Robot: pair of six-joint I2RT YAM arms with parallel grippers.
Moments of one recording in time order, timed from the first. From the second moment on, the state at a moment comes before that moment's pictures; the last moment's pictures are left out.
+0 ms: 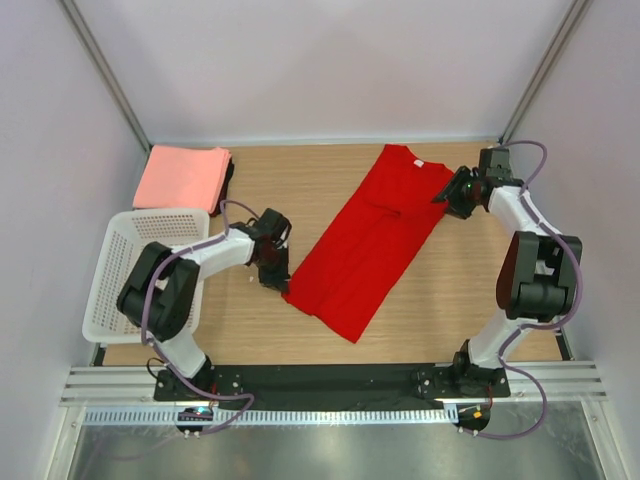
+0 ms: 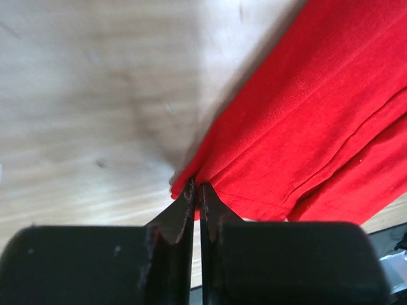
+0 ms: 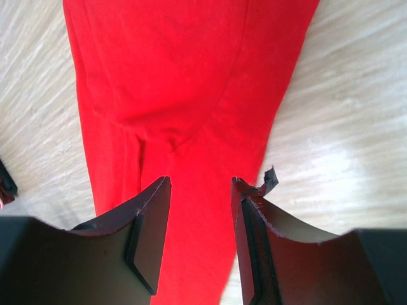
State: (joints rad) left arm -0.50 1.71 1.00 -0.59 0.18 -0.54; right arm -0.13 1.71 1.27 -0.48 -0.26 0.55
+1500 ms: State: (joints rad) left arm -0.79 1.75 1.31 -0.67 -0.04 -0.59; right arm -0.24 2.50 2.09 -0.39 -0.27 0.58
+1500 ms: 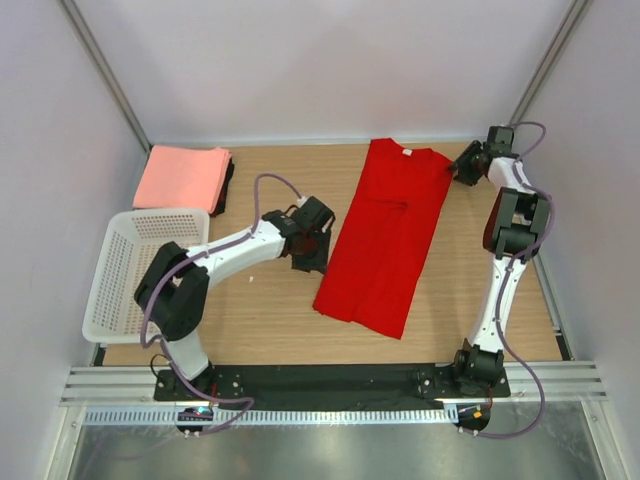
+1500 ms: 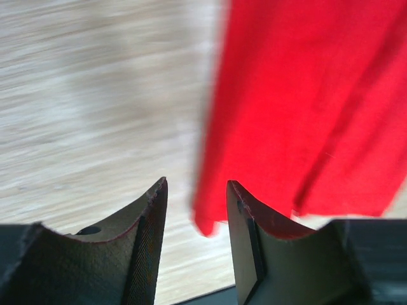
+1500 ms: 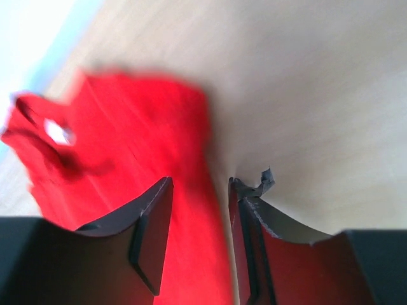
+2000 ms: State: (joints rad) left arm -0.57 1.74 1.09 -0.50 0.21 -0.64; right arm -0.05 1.69 1.30 -0.58 -0.19 0.58
